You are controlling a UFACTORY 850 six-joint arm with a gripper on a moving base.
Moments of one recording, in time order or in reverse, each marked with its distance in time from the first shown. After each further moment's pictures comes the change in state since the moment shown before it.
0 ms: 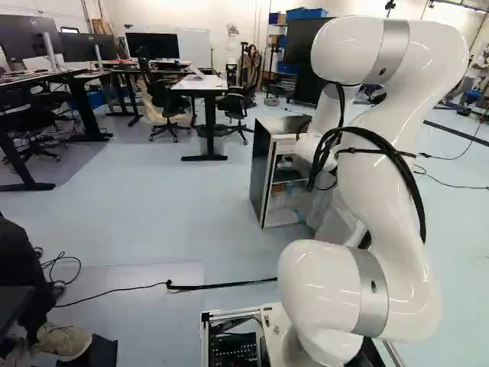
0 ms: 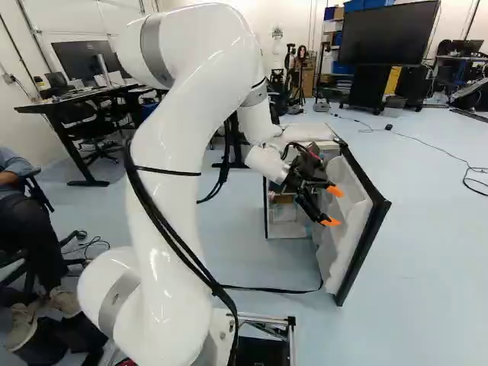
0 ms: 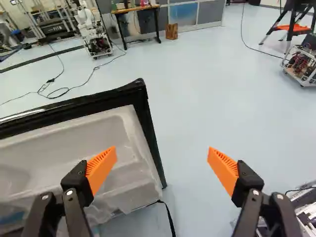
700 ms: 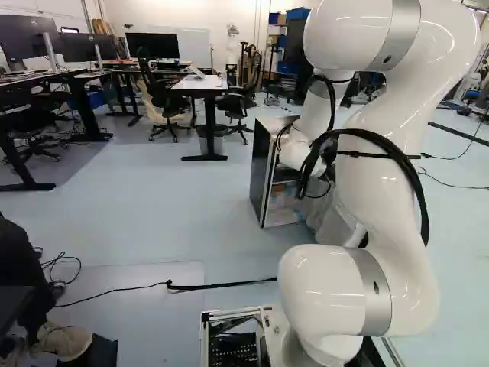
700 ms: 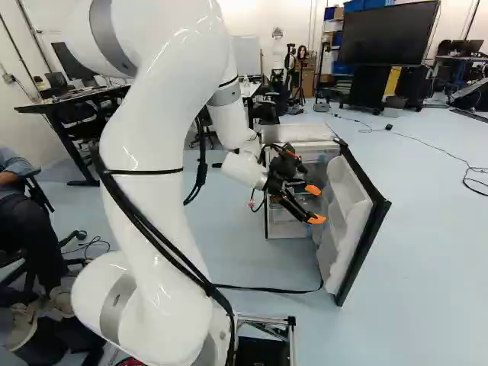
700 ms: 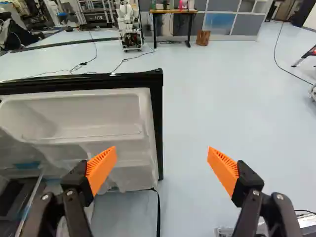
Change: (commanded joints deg) arm 7.3 6.5 10.6 -5.9 0.0 0.0
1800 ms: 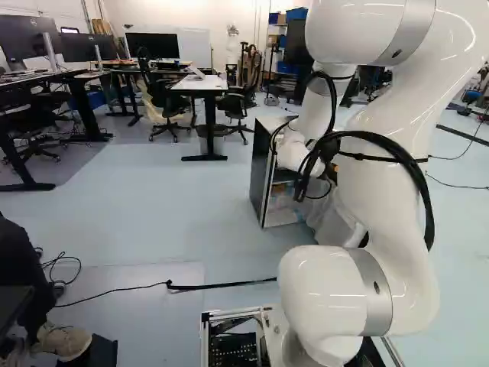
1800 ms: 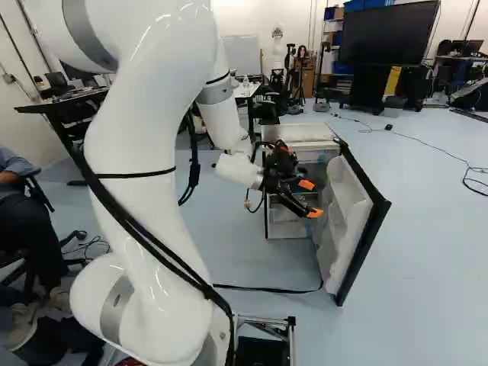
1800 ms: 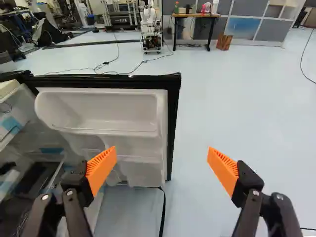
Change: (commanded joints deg) arm 1.2 3.7 3.4 -7.8 -1.1 1.5
